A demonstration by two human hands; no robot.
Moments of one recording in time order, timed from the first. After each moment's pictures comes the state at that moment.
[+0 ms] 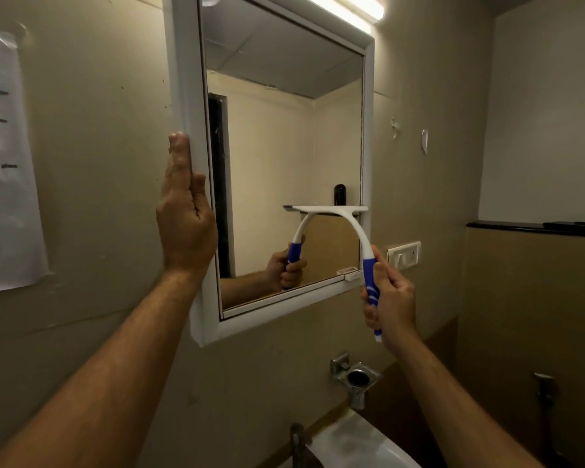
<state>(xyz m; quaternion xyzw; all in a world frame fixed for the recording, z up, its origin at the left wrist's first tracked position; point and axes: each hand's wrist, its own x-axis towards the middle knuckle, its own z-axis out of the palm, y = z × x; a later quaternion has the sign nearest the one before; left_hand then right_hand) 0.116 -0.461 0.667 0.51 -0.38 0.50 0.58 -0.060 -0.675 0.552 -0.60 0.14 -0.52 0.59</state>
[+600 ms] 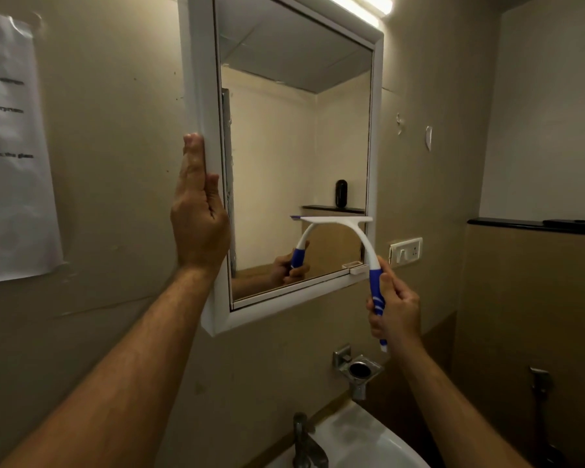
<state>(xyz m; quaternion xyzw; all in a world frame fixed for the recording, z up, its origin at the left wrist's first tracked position) 0.121 -0.468 0.656 0.53 -0.39 0.48 0.57 -0.062 -0.667 0.528 -0.60 0.18 -0.53 0.58</state>
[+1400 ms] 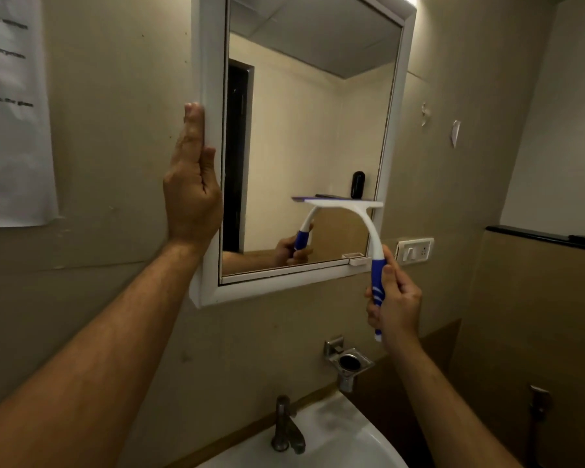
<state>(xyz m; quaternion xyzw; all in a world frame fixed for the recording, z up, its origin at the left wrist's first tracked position) 0.119 -0.469 0.649 0.53 -0.38 0.51 0.57 -0.066 -0.681 0.529 -0.63 0.15 -0.52 0.56</state>
